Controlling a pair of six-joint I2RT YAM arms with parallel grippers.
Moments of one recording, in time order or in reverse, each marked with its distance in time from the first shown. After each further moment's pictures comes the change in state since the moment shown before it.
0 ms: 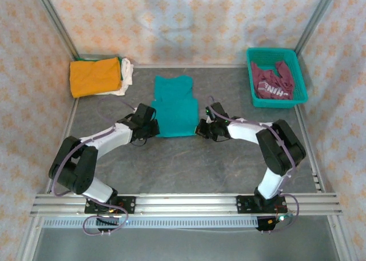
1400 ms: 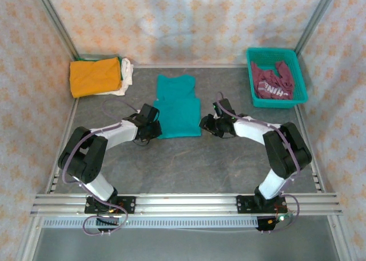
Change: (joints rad) left arm 0.000 0.129 0.040 0.024 0.011 -0.047; right arm -0.069 -0.041 0.018 -0.049 0.052 0.015
